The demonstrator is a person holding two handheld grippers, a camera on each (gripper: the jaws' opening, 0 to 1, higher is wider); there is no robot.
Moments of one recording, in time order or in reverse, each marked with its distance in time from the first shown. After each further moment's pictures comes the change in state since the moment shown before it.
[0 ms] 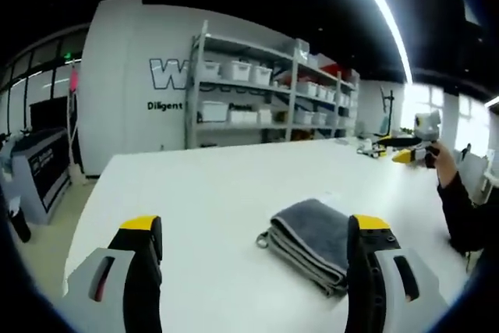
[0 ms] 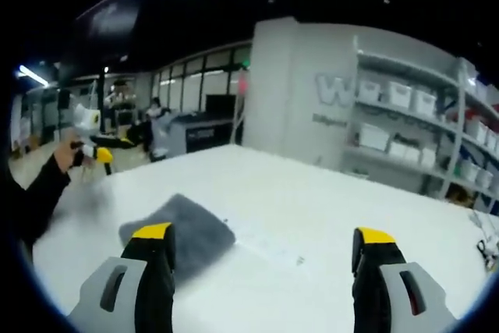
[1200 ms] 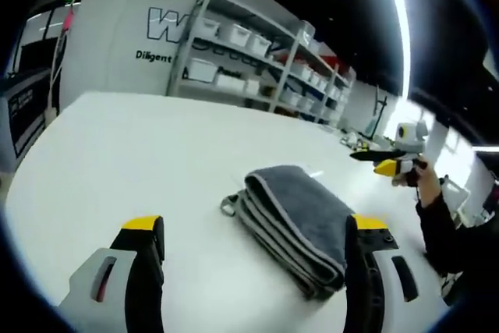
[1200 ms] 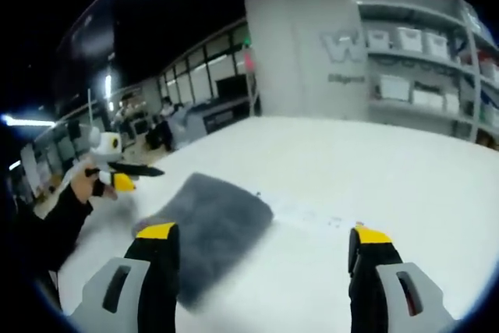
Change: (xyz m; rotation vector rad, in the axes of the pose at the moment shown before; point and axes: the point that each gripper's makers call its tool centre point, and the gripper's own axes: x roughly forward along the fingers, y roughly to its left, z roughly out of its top) left arm 0.058 -0.029 -0.081 -0.210 0.162 -0.129; right arm 0.063 0.043 -0.067 0.209 0.151 0.157
